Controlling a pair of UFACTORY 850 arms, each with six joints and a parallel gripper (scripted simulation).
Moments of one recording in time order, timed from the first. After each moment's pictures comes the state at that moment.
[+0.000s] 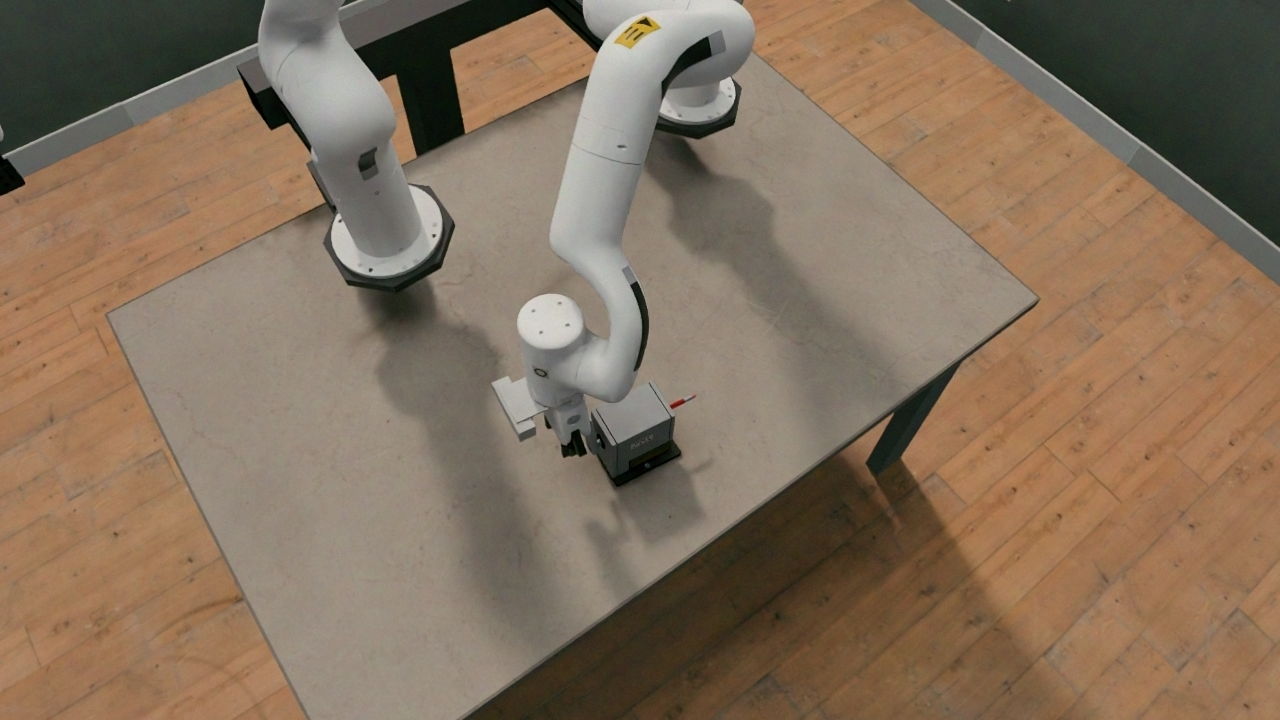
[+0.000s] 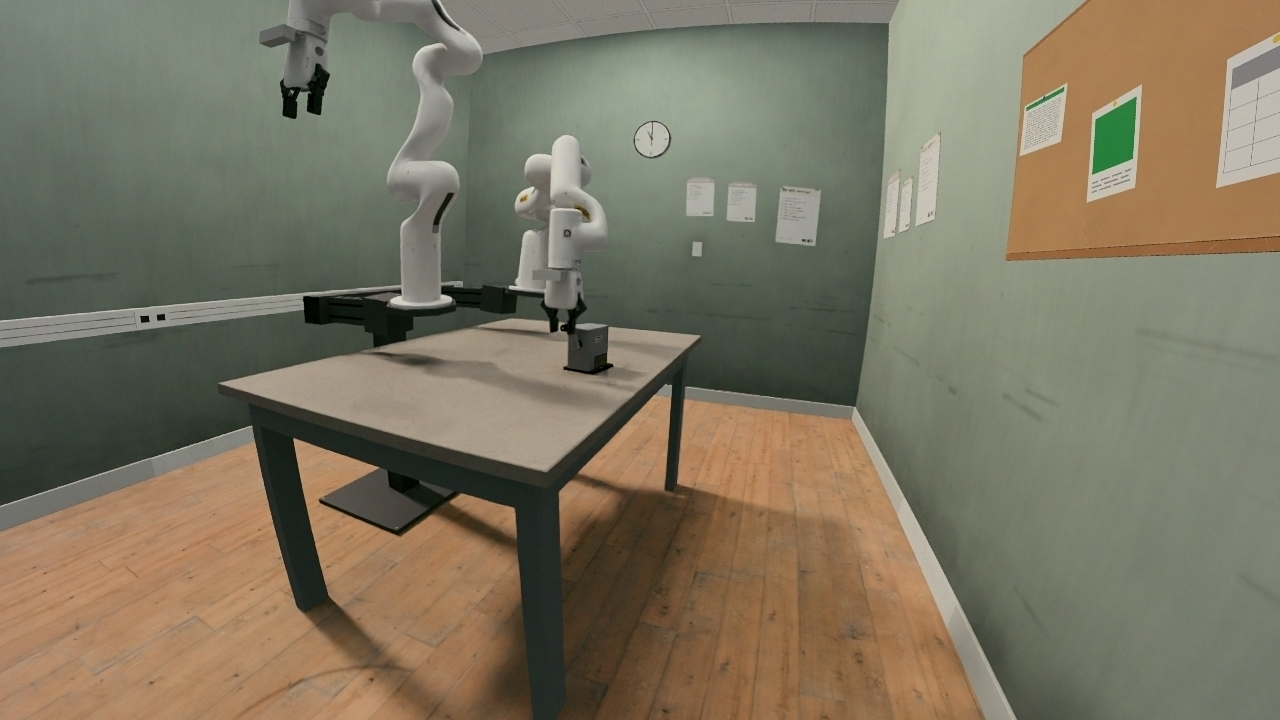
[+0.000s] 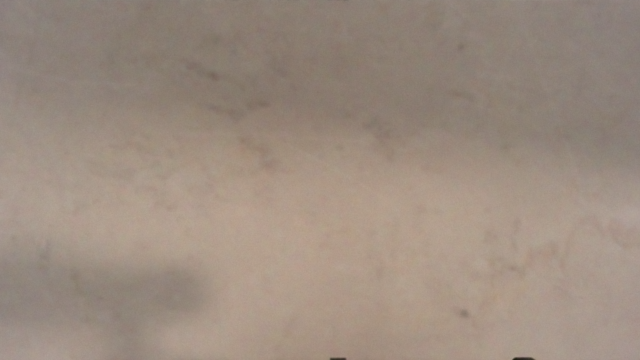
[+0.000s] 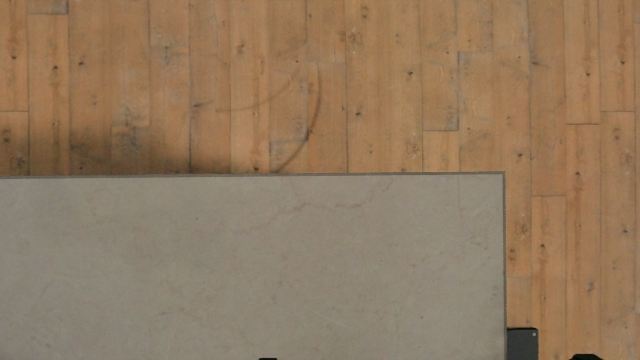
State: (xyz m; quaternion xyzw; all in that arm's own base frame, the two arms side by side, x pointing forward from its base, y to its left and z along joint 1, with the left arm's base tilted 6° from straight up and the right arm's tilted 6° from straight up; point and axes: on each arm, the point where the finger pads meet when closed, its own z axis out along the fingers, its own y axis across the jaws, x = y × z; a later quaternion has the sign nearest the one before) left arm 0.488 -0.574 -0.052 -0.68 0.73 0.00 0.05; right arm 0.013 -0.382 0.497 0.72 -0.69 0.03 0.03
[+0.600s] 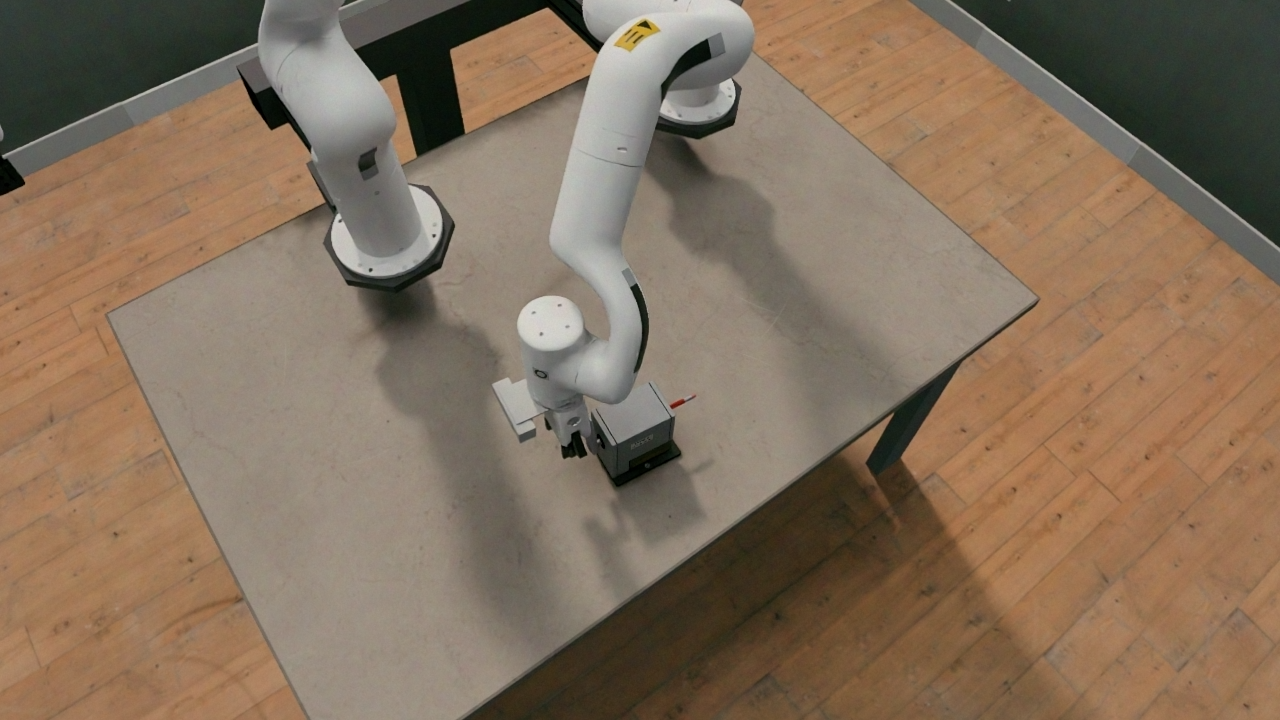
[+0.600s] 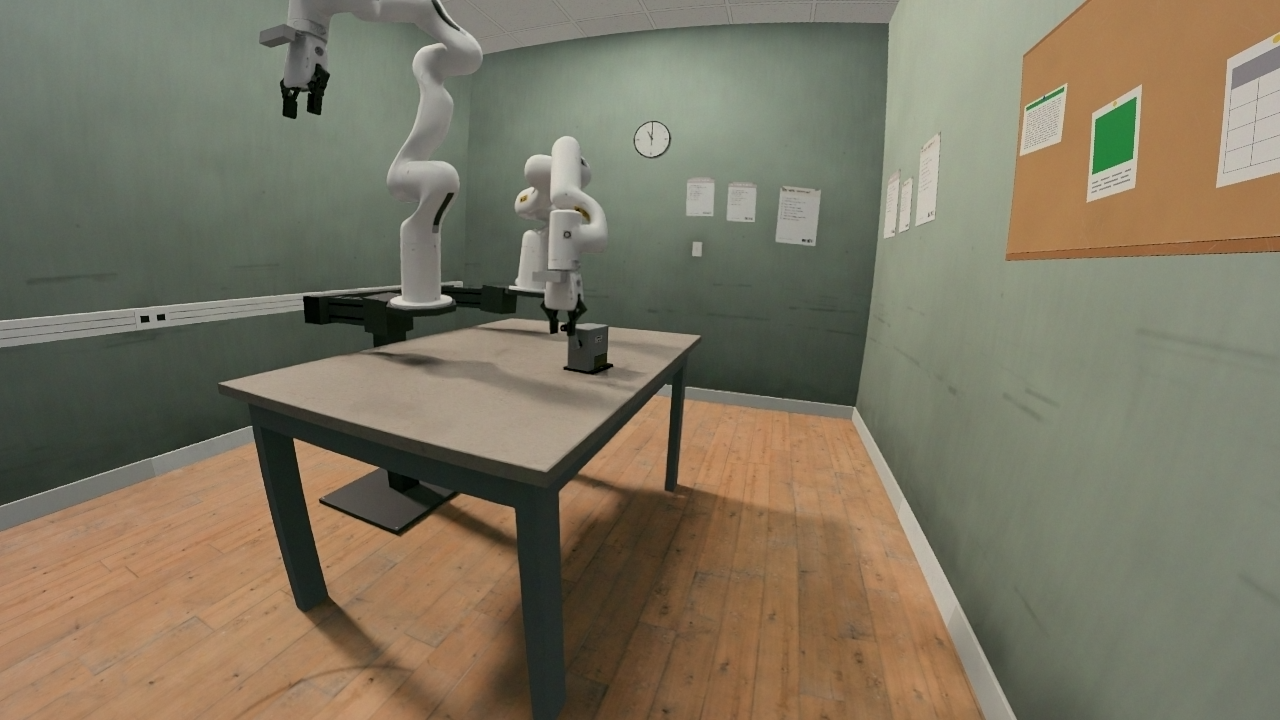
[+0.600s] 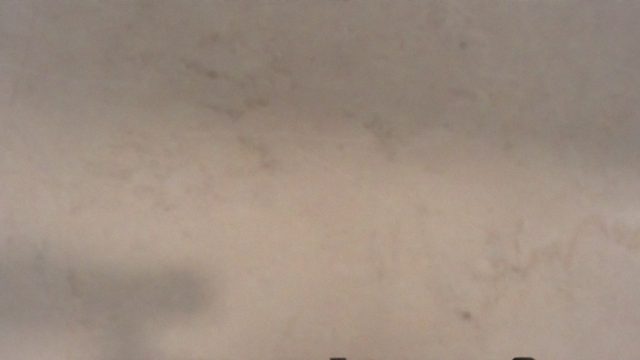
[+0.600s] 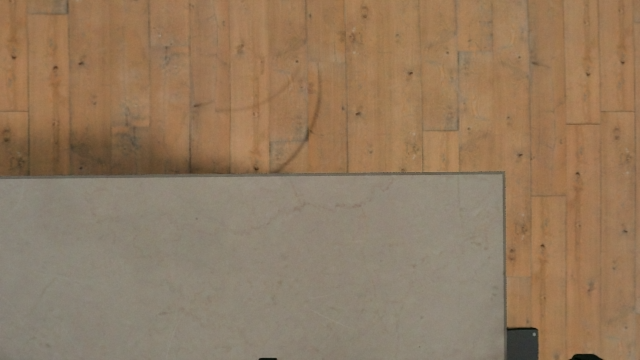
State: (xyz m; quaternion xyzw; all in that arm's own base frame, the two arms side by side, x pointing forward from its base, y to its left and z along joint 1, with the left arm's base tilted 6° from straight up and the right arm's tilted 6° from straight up) left arm 0.488 -0.573 -0.056 -0.68 0.73 0.00 0.05; right arm 0.013 -0.382 0.497 0.72 -0.69 0.03 0.03
